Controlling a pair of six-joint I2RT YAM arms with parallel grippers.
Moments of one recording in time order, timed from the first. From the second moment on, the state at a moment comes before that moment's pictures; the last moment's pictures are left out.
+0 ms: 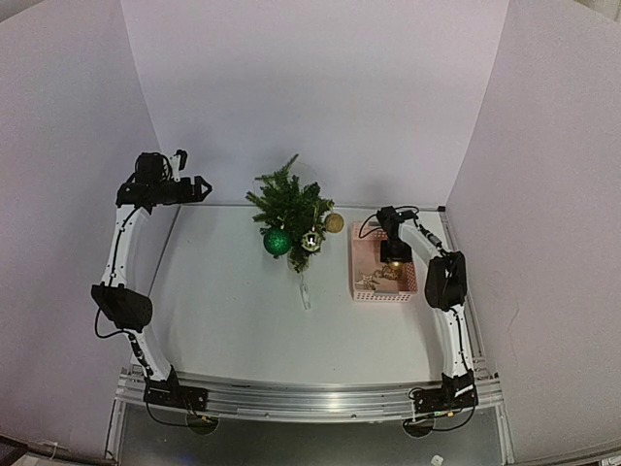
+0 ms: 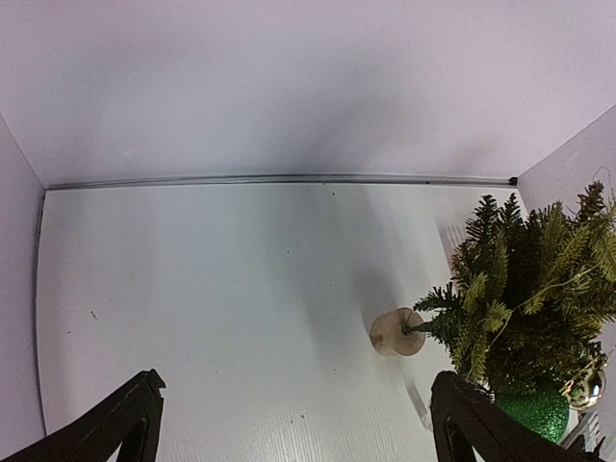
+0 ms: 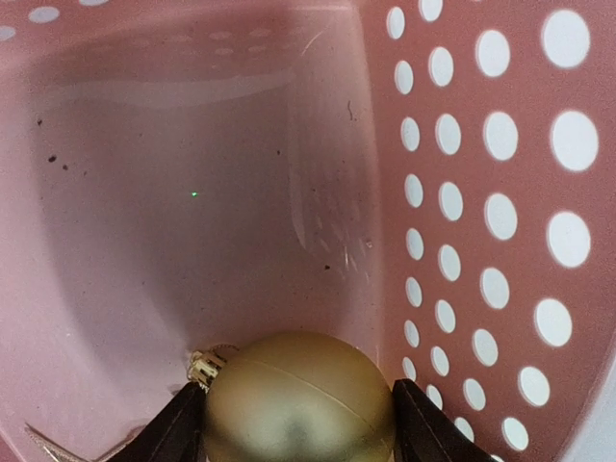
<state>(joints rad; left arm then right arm) -0.07 1.89 2.25 -1.02 0.37 -0.14 0.30 2.47 2.20 -1.19 0.26 0.42</state>
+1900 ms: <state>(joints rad) -0.07 1.88 2.14 -1.02 0.48 -0.10 0.29 2.00 2.39 -1.08 -0.33 0.15</state>
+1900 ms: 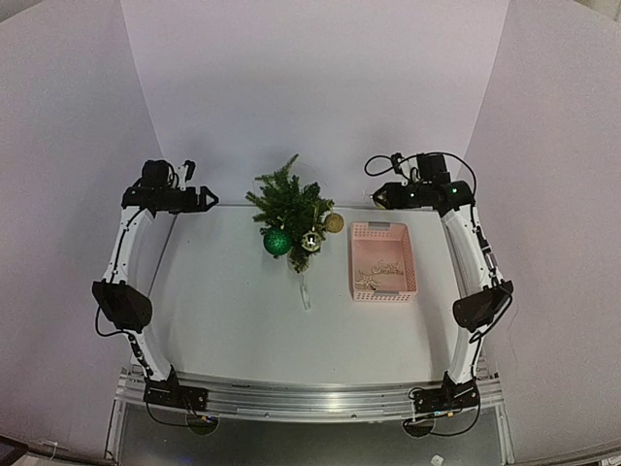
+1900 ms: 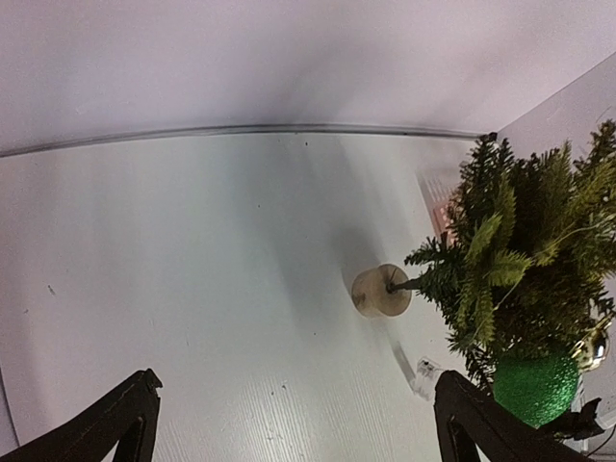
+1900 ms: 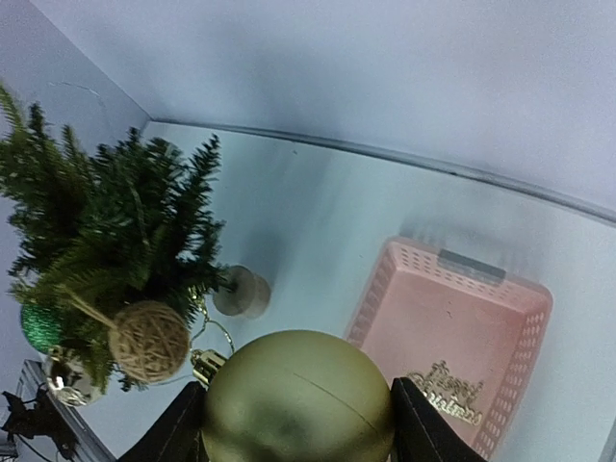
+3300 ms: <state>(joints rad) -0.35 1.41 1.41 0.14 0.96 0.37 0.73 2.03 2.33 -0.23 -0.58 0.45</state>
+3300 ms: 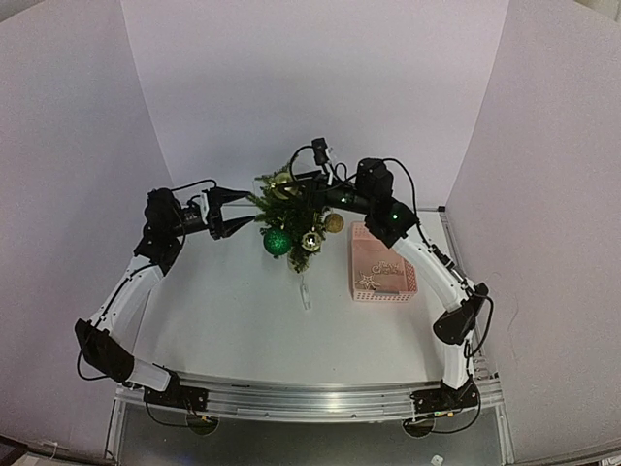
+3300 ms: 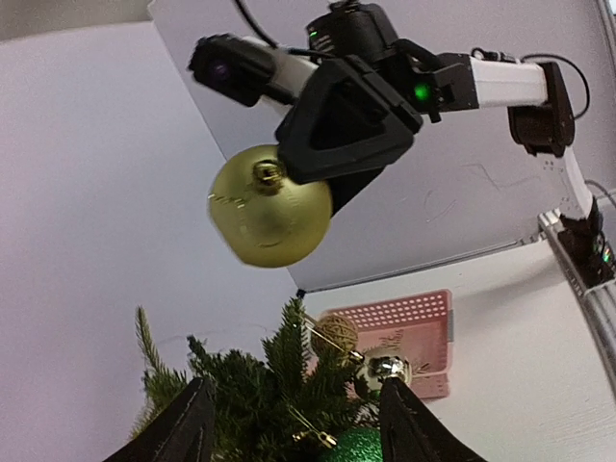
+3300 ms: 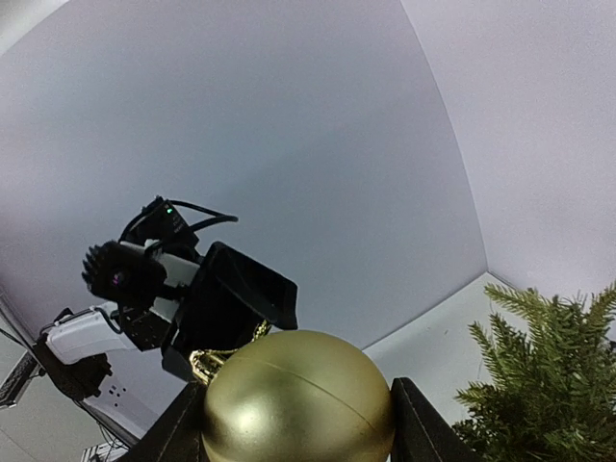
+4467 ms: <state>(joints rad) -0.44 1.37 1.28 0.51 0.77 0.59 0.80 2.03 2.14 0.03 -0.49 0.60</state>
